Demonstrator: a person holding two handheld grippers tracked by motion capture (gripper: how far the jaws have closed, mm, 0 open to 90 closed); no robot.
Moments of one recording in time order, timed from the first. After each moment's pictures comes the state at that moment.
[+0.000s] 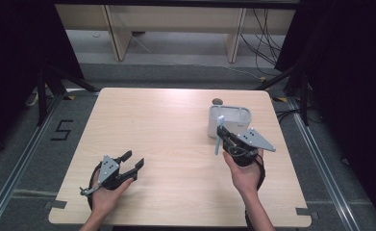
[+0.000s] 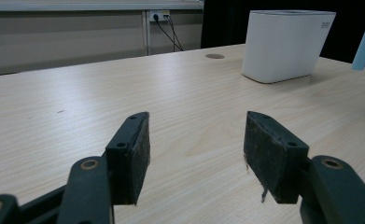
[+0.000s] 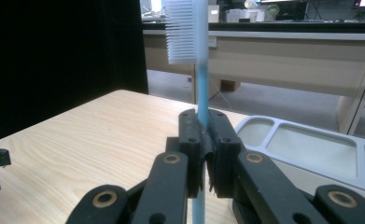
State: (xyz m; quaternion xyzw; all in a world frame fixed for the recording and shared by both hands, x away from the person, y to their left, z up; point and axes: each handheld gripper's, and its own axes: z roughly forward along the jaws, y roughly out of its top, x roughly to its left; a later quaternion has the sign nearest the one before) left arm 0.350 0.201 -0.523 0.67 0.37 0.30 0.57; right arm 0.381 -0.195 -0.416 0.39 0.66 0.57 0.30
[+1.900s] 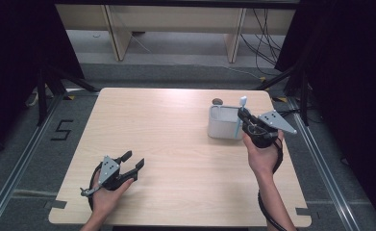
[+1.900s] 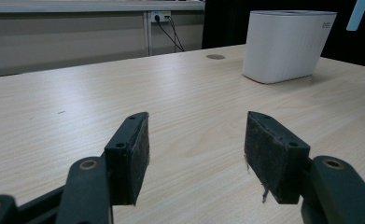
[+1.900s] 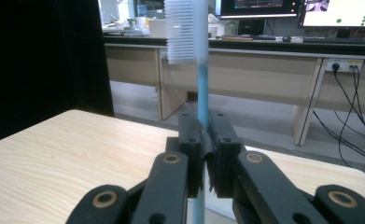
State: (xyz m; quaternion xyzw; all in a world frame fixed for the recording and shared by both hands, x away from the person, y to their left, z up) left arm 0.351 0.200 -0.524 0.66 0.37 0.30 0.58; right arm 0.413 -0.239 -0.382 0.42 0.63 0.55 0.35
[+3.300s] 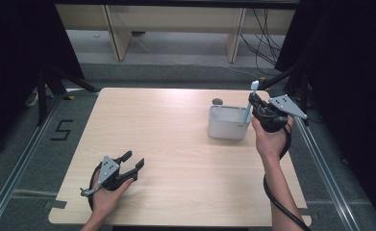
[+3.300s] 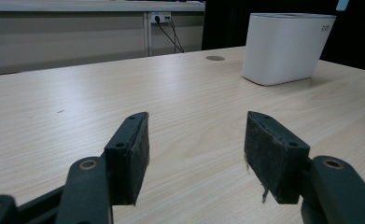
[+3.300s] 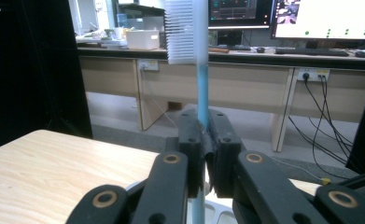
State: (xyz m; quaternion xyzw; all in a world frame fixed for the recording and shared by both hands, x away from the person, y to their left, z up) left arm 0.349 0.200 -0.524 0.66 0.38 0.30 0.58; right arm 0.442 -0.261 -0.357 0.44 0.60 0.55 0.38
